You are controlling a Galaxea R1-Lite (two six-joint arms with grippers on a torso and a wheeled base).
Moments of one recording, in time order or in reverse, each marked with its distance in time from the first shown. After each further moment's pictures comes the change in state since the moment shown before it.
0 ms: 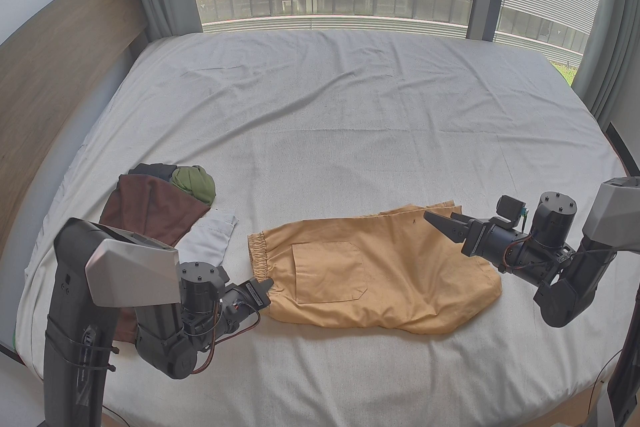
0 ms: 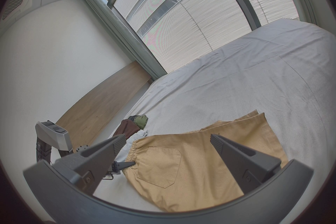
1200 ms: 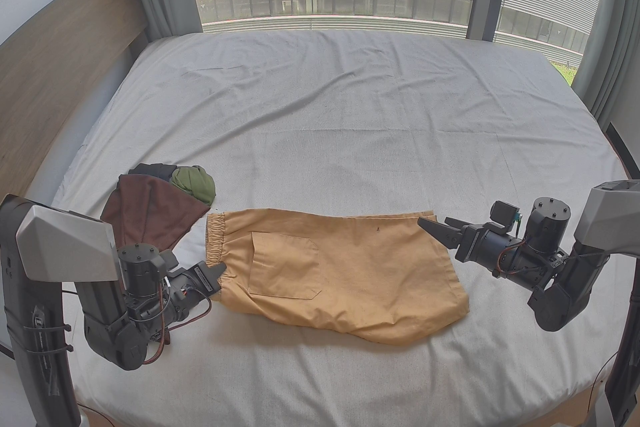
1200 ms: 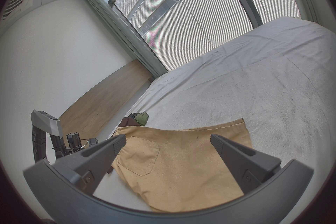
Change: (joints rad) left arm 0.170 -0.213 0.199 -0.003 -0.057 0.077; right arm 0.018 0.037 0.000 -0.031 -0.001 -0.003
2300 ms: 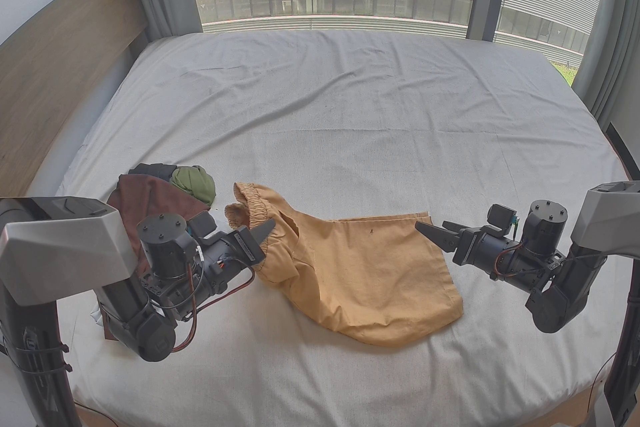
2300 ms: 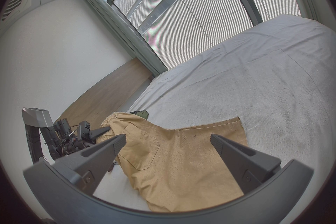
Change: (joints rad) left arm -0.194 -0.094 -0.175 0.002 -0.003 -0.004; right arm 0.006 0.015 0.000 -0.001 0.000 0.002
